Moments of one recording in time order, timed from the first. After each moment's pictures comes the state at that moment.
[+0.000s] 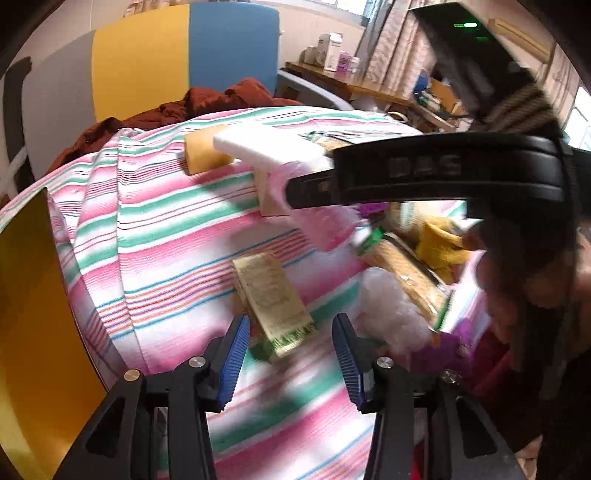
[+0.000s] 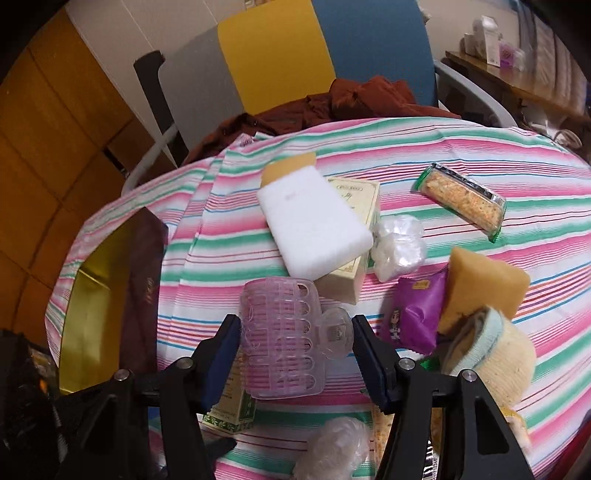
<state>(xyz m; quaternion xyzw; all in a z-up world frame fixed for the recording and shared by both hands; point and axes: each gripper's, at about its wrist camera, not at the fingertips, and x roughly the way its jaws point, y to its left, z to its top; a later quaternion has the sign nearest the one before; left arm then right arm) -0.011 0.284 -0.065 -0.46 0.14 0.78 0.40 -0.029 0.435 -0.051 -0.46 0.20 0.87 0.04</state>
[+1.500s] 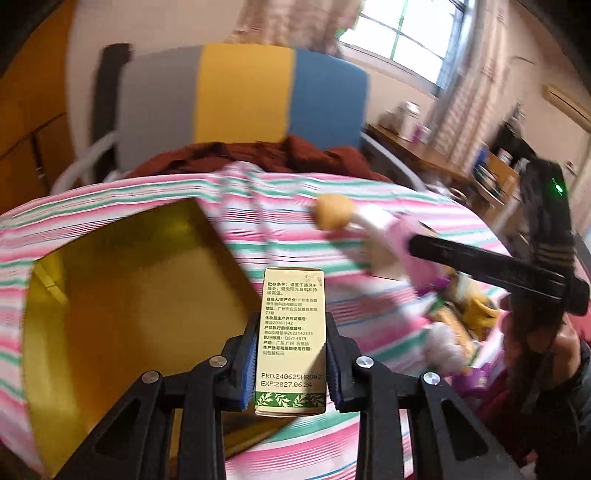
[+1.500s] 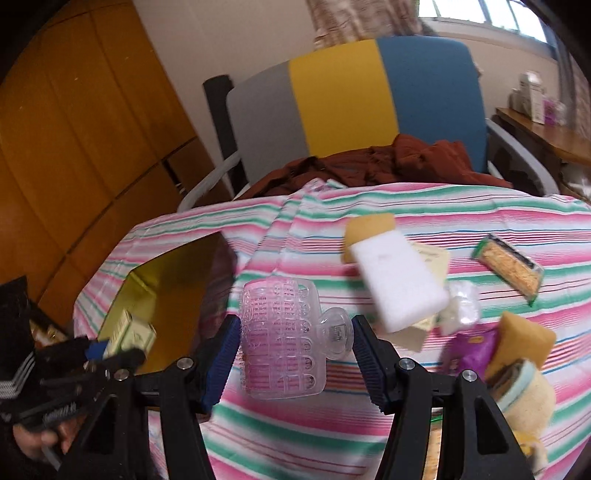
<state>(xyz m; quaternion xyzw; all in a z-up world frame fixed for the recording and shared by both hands) -0.048 0.153 -0.010 -0.41 0.04 0.87 0.29 -0.019 0.383 -0.014 -0.37 0.16 0.92 -0.06</state>
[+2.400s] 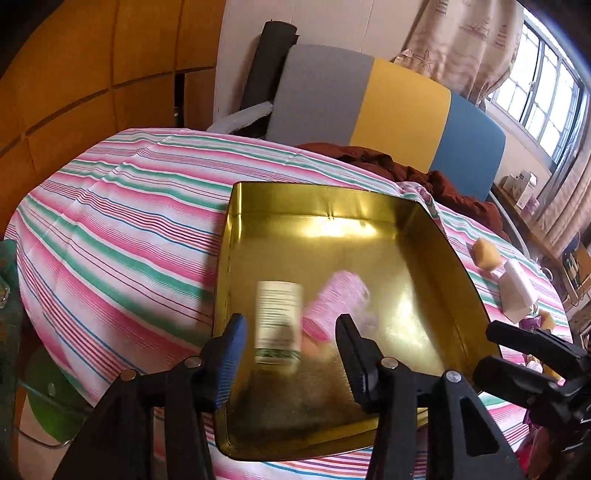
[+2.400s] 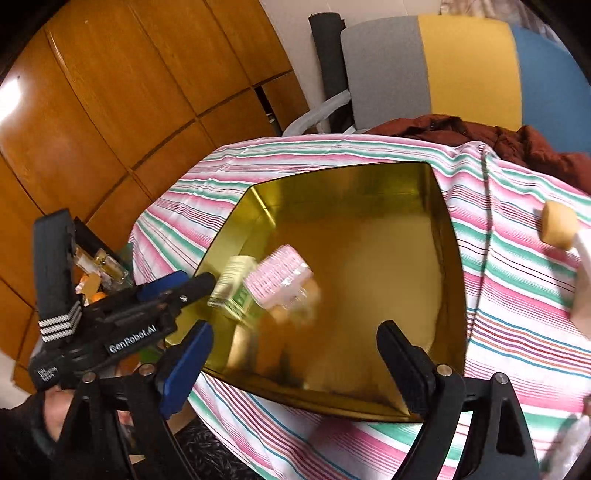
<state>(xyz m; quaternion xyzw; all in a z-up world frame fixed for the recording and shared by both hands) -0.065 -0.020 -0.040 -0.42 -0.06 0.90 0.08 -0.040 0.172 -0.030 -0.43 0.09 0.87 -0.19</state>
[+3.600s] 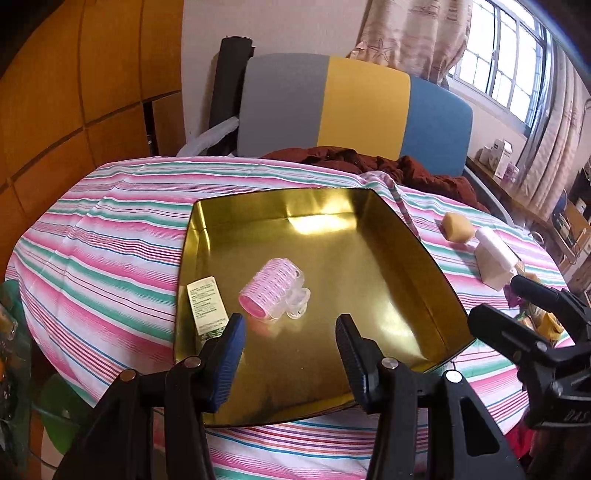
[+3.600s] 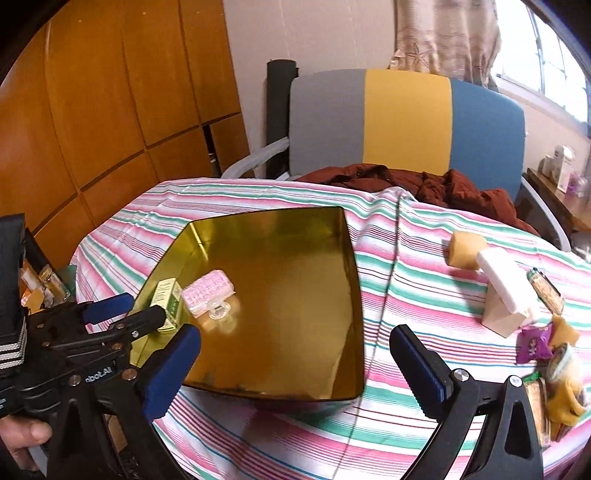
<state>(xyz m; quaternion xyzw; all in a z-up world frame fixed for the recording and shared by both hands) -0.032 0.021 -0.020 -0.40 0.01 0.91 0.12 0.002 0.196 -0.005 -0.36 0.04 0.93 -0.05</state>
